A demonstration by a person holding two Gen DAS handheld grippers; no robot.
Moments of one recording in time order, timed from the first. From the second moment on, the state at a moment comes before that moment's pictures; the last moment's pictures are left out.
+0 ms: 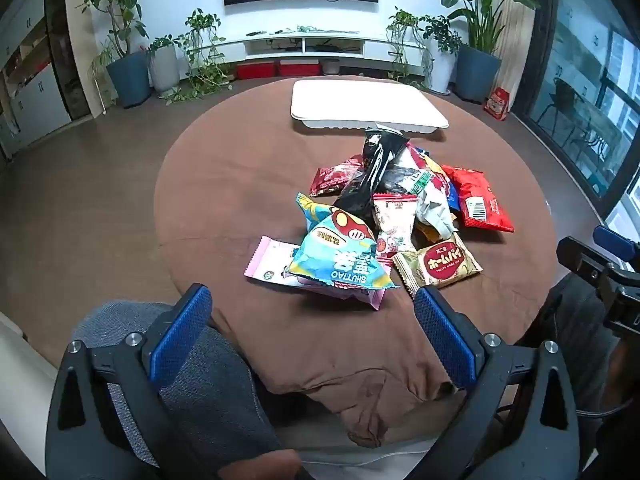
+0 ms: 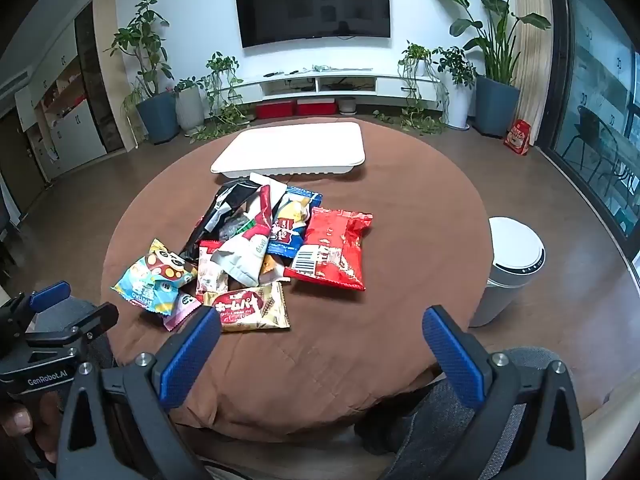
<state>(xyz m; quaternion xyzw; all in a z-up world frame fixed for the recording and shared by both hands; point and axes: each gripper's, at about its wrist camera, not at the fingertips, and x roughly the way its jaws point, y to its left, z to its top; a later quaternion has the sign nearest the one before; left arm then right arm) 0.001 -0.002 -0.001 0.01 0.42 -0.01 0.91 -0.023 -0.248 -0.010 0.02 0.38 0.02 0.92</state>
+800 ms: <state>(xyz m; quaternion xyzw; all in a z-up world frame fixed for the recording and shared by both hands) 0.004 0.001 -0.007 0.00 0.43 -0.01 0.90 -0.022 -0.248 -0.015 0.02 0.39 0.02 0.92</state>
